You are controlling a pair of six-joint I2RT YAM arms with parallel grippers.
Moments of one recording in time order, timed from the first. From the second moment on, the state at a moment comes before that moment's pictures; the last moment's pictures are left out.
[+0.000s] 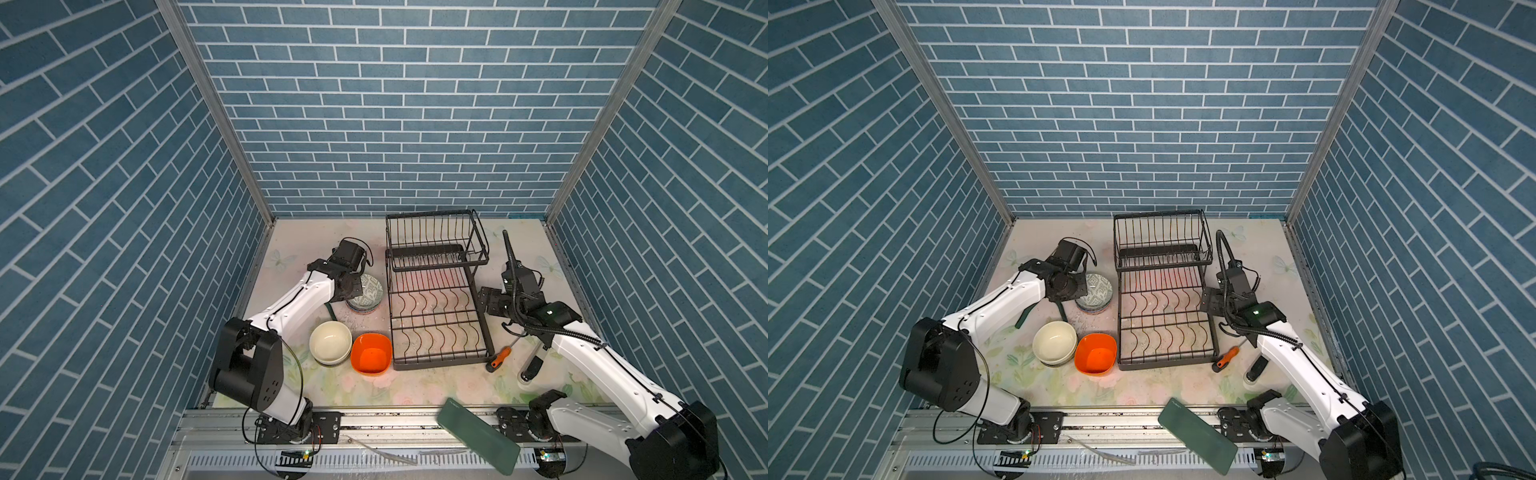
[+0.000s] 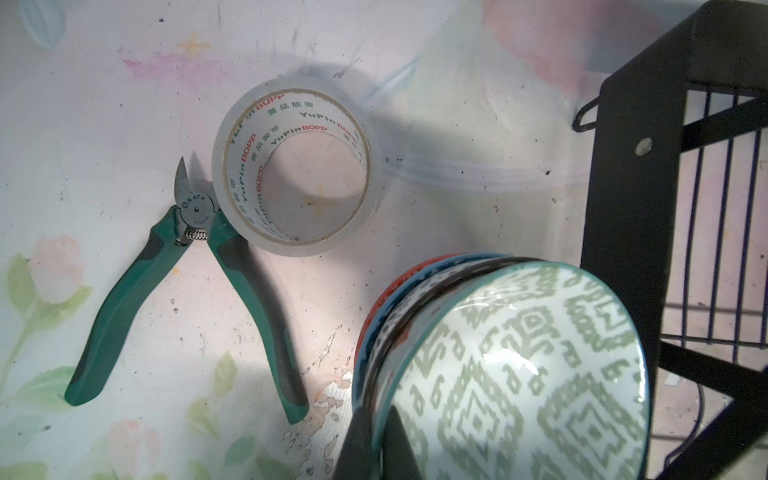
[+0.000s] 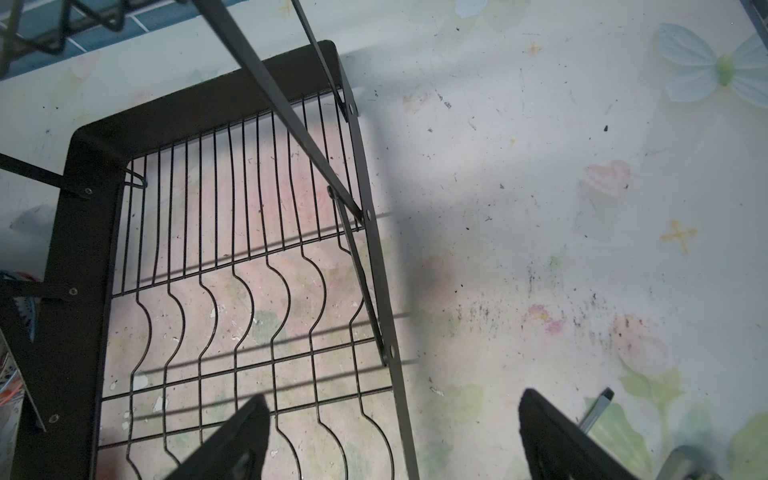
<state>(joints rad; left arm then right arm) -0.39 1.53 1.15 -0.78 -0.19 -0.54 0.48 1.06 0.80 -0.58 0.17 0.49</state>
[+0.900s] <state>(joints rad) -0.38 1.32 1.10 -0.72 0.01 -0.47 0.48 1.05 0.80 -0.54 -0.03 0.47</state>
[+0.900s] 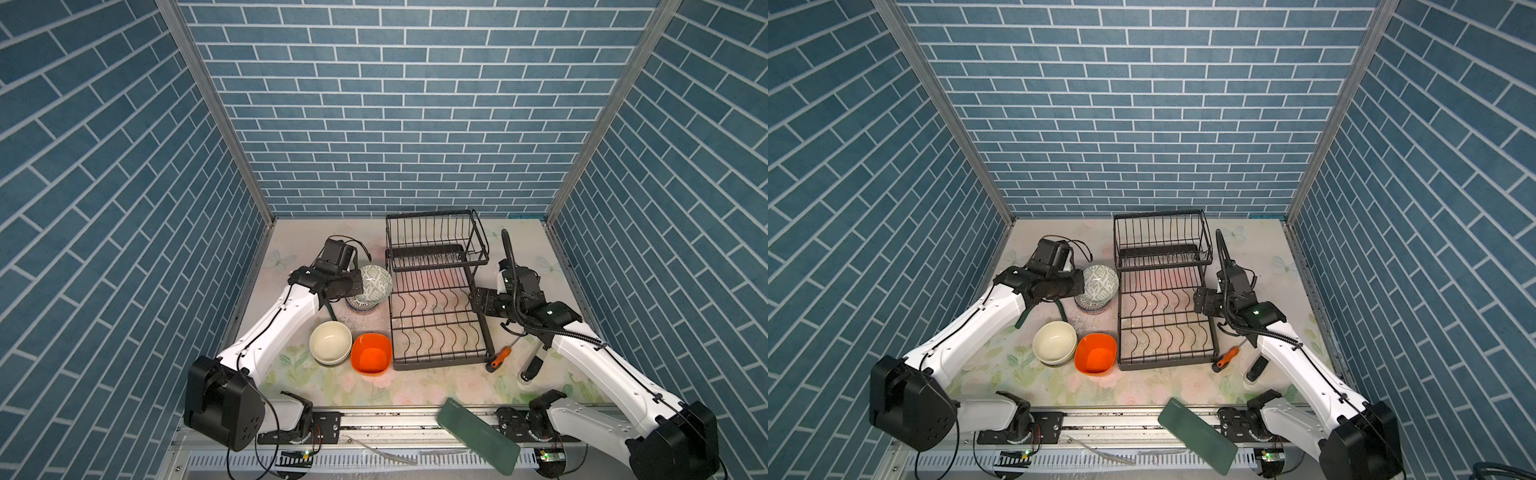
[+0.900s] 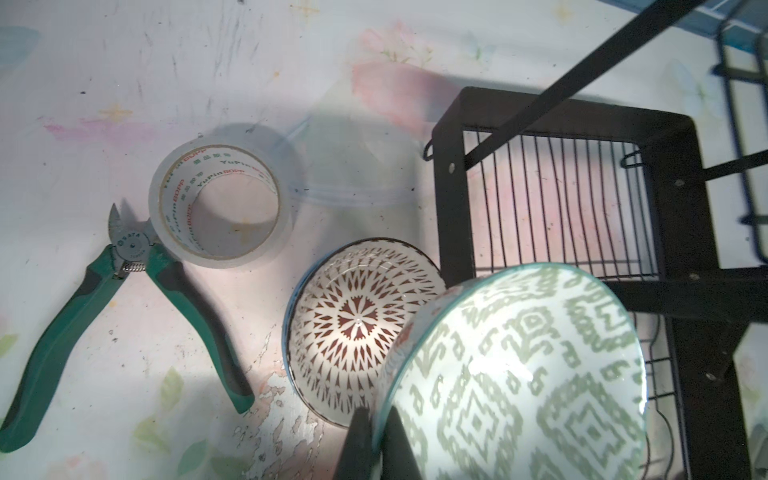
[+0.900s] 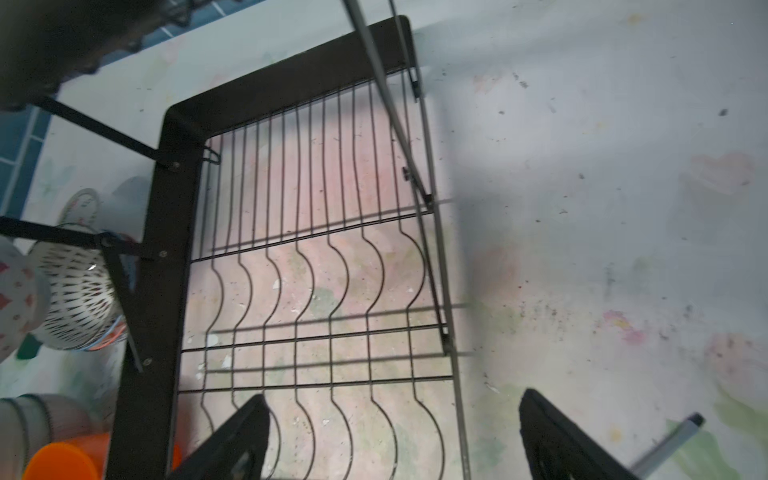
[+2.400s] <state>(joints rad) -0.74 1.26 0.78 -0.15 0.26 -0.88 0.48 0.97 0.47 0.13 -0.68 0.79</state>
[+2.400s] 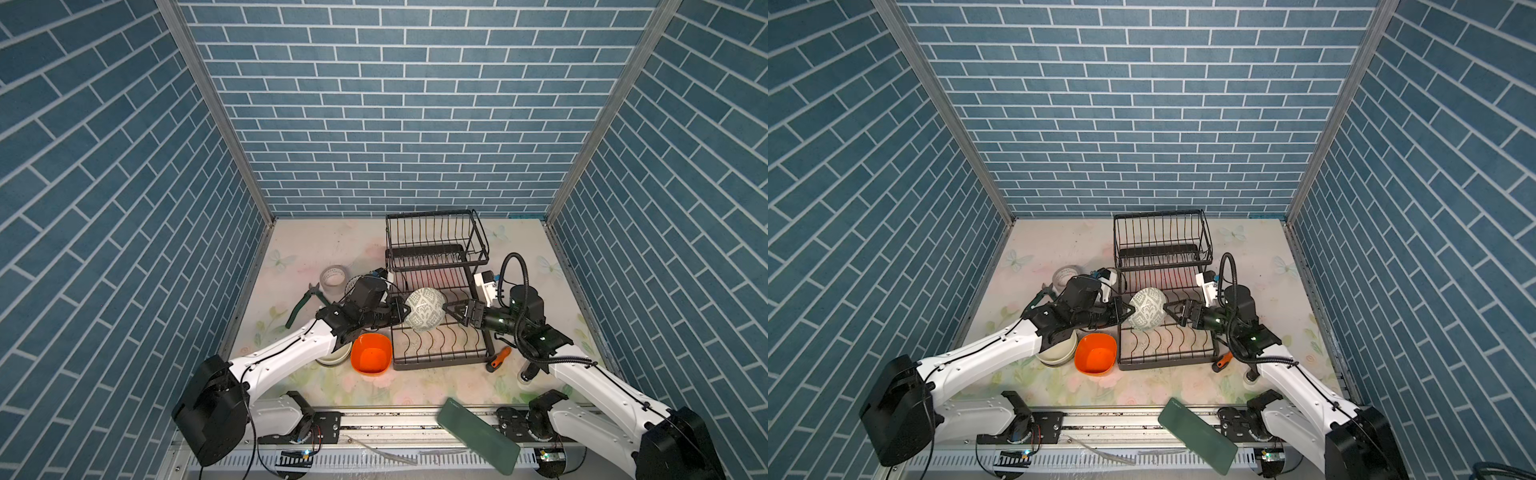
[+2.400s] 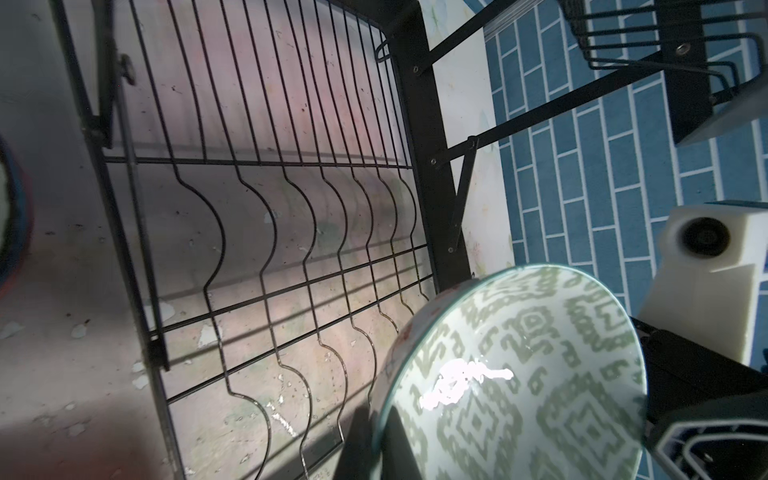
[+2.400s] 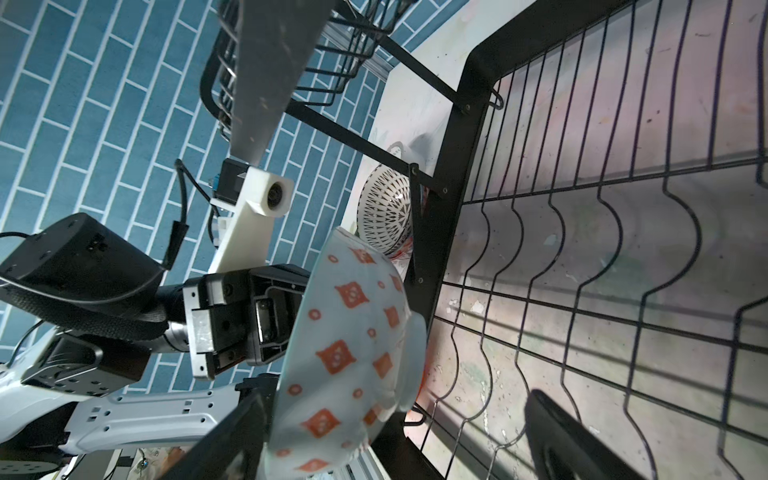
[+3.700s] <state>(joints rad) -0.77 1.36 0.76 0.07 0.29 -0.97 0.53 1.09 0.47 0.30 -0.75 0.91</state>
